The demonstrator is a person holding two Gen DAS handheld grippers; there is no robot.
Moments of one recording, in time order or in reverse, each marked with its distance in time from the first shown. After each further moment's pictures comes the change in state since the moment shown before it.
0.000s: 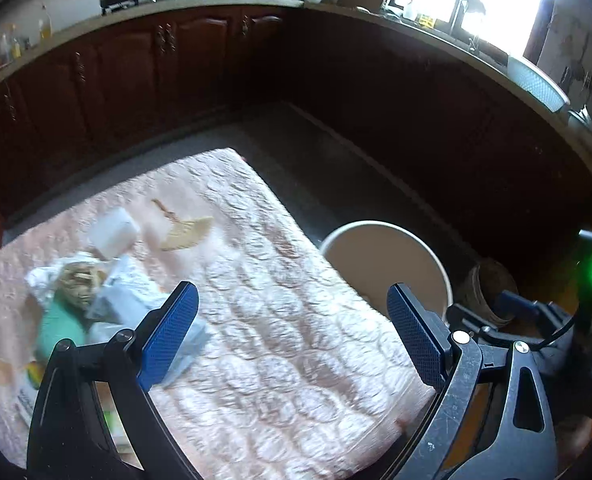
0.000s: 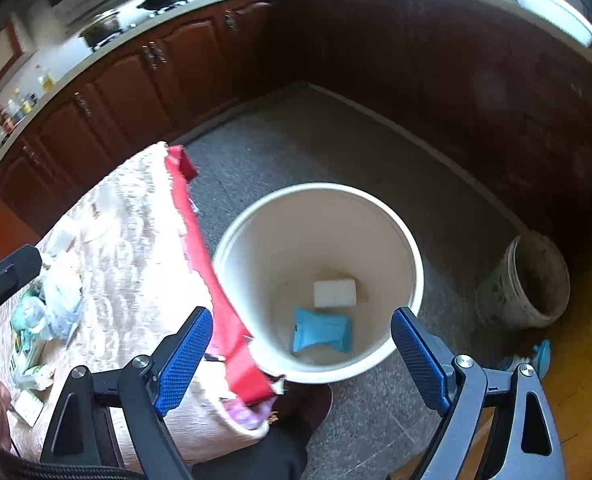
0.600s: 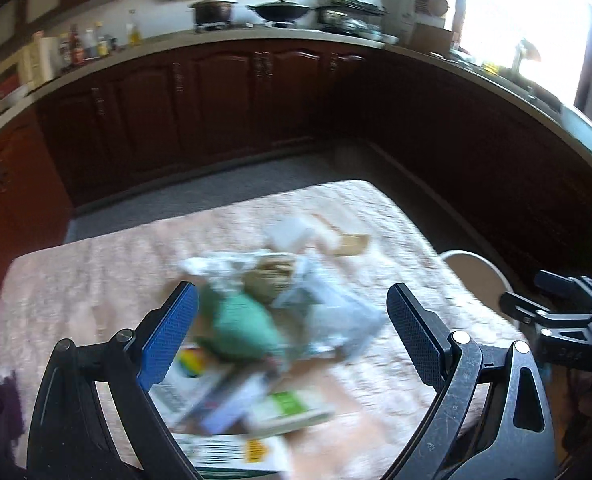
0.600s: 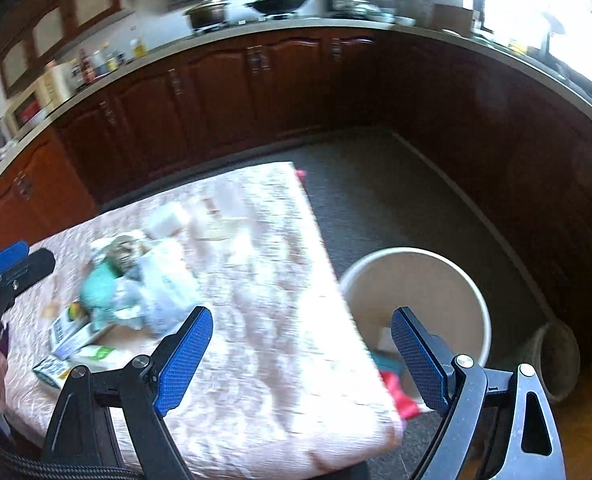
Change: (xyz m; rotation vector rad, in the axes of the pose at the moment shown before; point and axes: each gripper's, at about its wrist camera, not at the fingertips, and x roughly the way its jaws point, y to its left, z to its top) left arm -0.092 0.151 -0.039 -0.114 -0.126 0.217; right arm -0.037 0.140 0.012 -0.270 -0.089 0.146
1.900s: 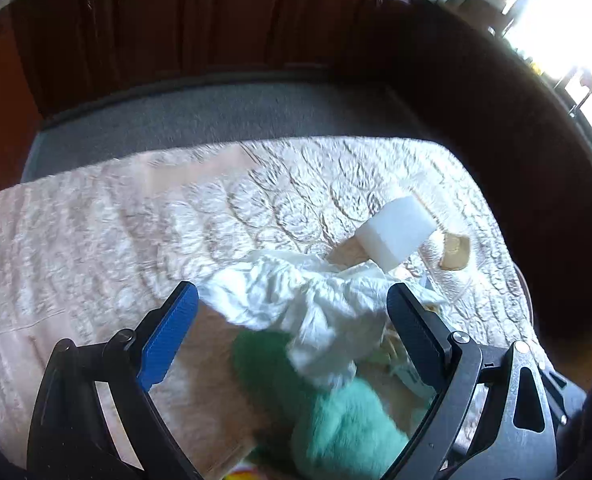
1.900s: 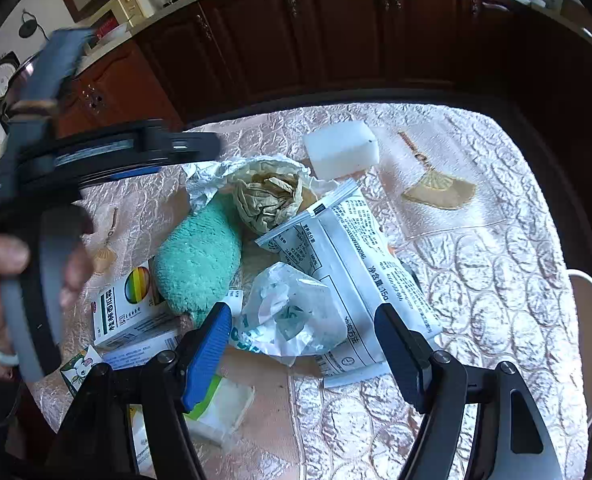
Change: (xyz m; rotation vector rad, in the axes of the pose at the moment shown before) left arm 0.196 0.097 0.023 -0.170 0.333 -0.131; right arm 0.139 0.154 0.001 -0.179 0.222 0.301
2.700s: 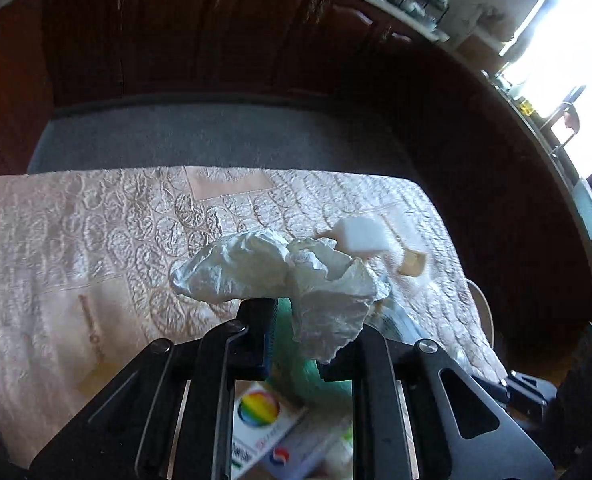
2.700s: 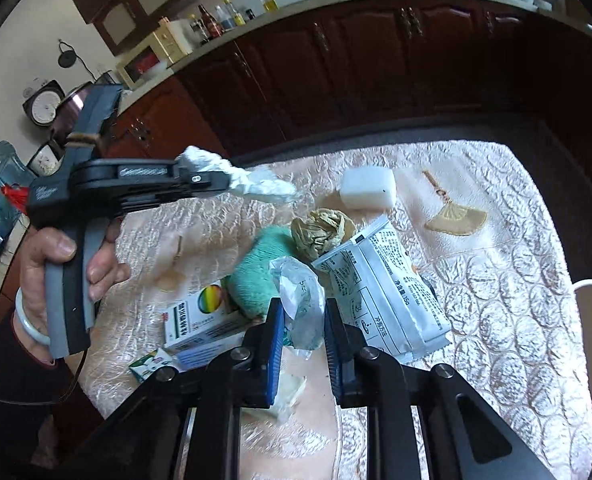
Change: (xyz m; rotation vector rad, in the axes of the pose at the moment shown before) left arm -0.110 0.025 -0.027 -0.090 -0.112 -0.076; right arm -0.062 0.002 -0.011 -0.001 -0.144 0.166
